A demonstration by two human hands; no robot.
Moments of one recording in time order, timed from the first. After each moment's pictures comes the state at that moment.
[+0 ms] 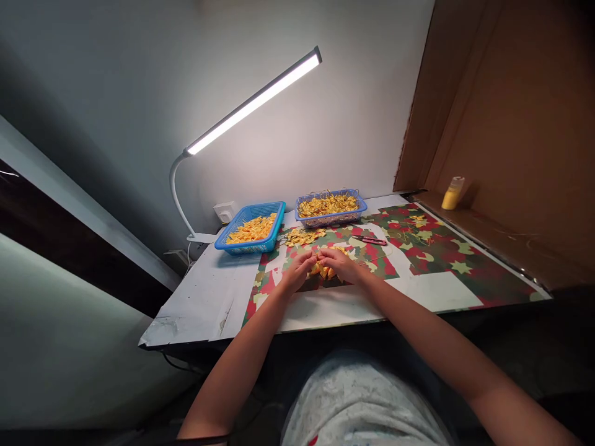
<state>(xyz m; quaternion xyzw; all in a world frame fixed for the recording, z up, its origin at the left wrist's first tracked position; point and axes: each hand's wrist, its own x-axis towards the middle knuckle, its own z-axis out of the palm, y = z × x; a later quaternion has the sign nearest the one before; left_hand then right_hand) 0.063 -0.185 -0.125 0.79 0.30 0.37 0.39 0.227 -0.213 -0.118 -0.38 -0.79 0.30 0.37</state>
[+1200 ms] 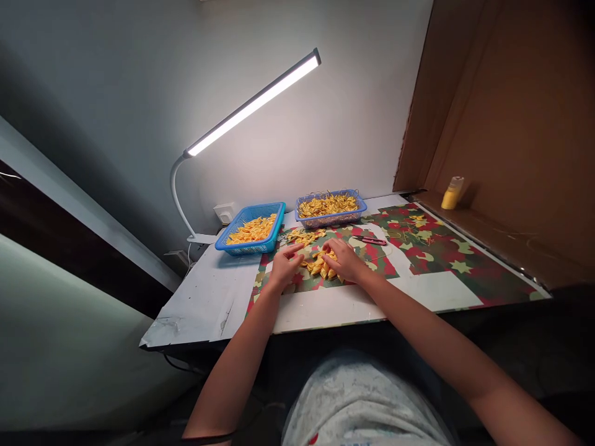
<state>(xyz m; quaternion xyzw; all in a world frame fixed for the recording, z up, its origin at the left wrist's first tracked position) 0.035 -0.167 -0.127 0.69 0.49 0.42 0.35 0.238 -0.210 -0.125 -0.49 -0.75 0.12 0.41</state>
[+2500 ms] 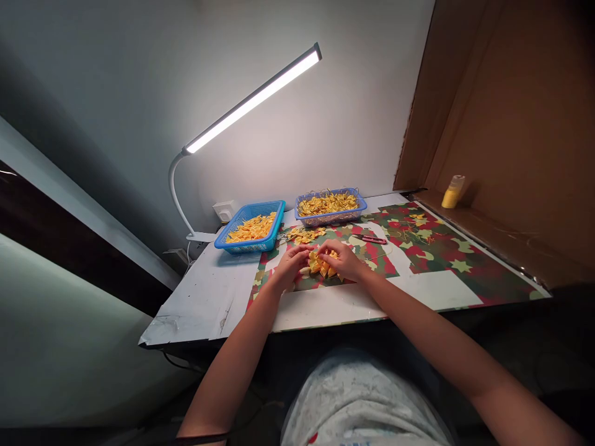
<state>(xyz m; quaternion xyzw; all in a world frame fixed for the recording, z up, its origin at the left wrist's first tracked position) 0.049 -0.177 -0.122 0.60 0.34 0.40 0.61 0.234 -0.216 -0.116 -0.41 -0.75 0.21 0.47</state>
